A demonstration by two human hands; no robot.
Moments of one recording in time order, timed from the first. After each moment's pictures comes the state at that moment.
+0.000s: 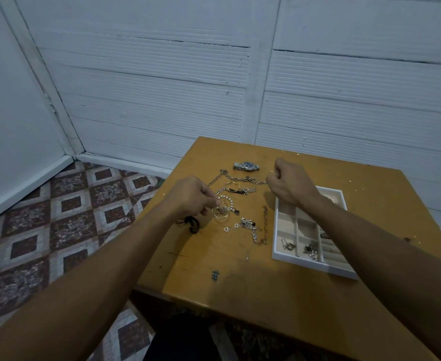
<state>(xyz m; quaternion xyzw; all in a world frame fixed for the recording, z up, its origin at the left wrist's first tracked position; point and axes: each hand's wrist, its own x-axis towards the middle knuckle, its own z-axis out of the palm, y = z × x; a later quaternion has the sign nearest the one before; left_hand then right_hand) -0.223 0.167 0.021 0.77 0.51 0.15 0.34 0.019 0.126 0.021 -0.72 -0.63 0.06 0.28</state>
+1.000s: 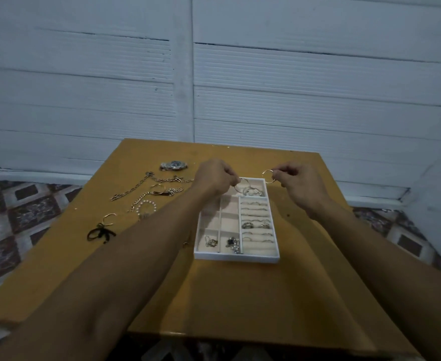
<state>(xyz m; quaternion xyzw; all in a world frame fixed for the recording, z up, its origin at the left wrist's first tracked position) -0.006 0.150 0.019 0.80 0.43 0.20 0.38 0.147 0.018 0.030 -0.75 -0.43 0.15 0.48</state>
